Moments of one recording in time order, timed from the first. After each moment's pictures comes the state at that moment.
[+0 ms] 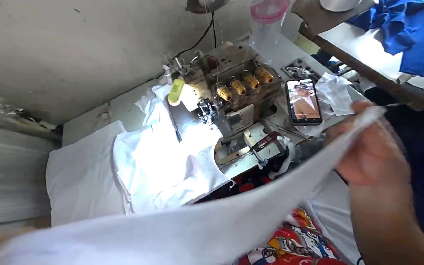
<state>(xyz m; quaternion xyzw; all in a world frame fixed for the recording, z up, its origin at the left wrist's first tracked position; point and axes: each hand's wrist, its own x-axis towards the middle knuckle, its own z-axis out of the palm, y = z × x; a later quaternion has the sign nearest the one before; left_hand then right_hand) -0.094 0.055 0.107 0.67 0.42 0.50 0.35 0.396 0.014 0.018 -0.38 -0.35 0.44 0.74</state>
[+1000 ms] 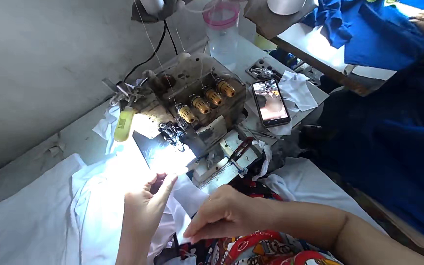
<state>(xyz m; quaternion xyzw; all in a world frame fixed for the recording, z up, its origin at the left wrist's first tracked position) 0.088 0.142 0.012 0.77 0.45 0.31 0.32 0.272 0.056 -0.021 -0.20 -0.68 0.38 0.59</state>
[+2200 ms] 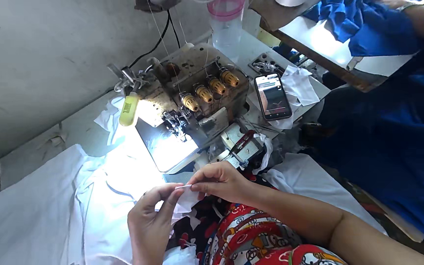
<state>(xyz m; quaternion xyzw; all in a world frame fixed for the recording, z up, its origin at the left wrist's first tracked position) 0.077 0.095 0.002 0.73 0.39 0.42 0.36 0.270 0.067 -0.037 -0.30 -0.53 0.54 0.58</state>
